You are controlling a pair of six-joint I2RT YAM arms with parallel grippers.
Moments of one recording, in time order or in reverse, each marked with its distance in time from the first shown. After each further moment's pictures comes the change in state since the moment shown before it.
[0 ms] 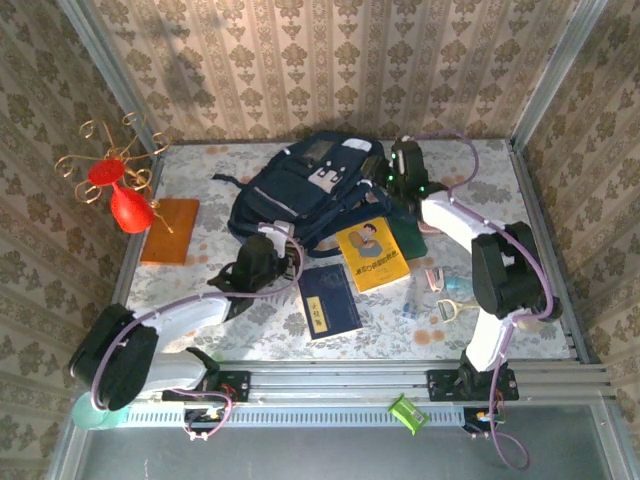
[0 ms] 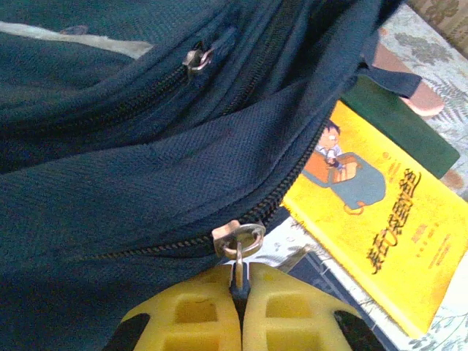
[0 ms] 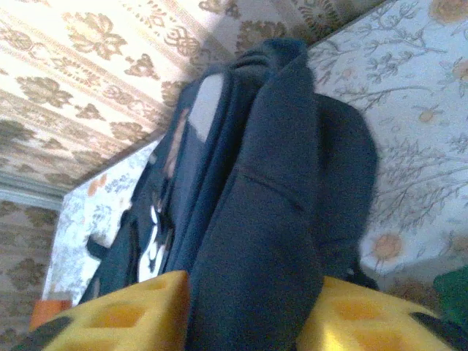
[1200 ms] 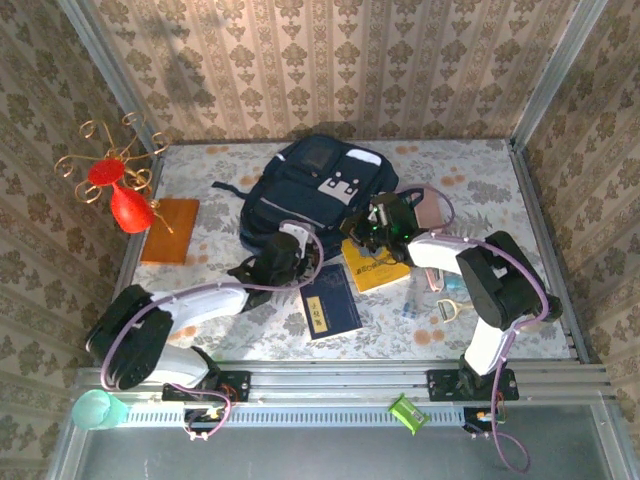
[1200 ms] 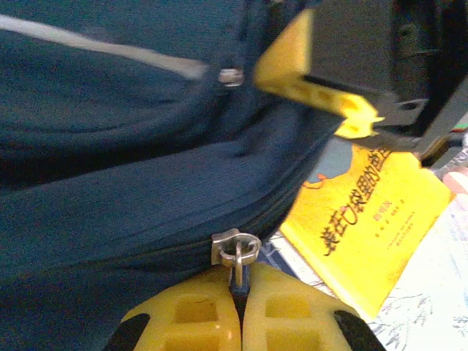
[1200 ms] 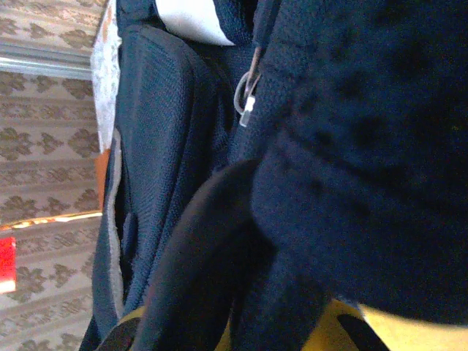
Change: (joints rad) left arm -0.074 0.059 0.100 -0.158 -0.008 -0.094; right arm 0.144 -0.080 -0.426 0.257 -0.272 0.330
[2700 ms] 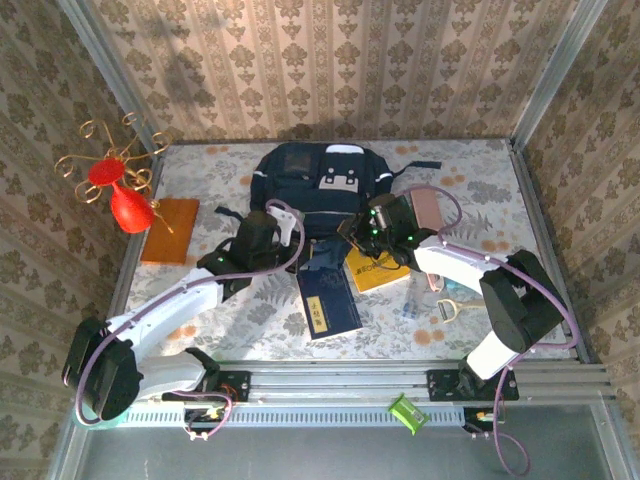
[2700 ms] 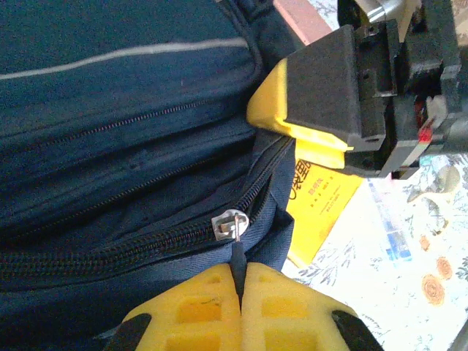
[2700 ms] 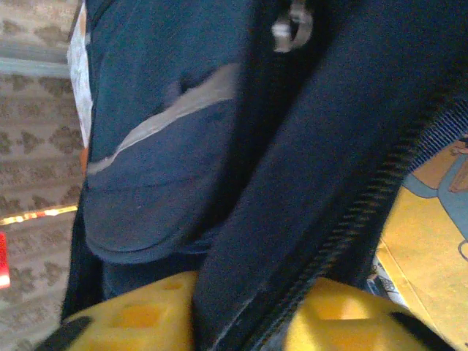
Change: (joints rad) left arm 0.080 -0.145 0.166 -0.339 0.224 0.107; right arm 0.098 -0.166 -0.021 -0.198 0.133 0.093
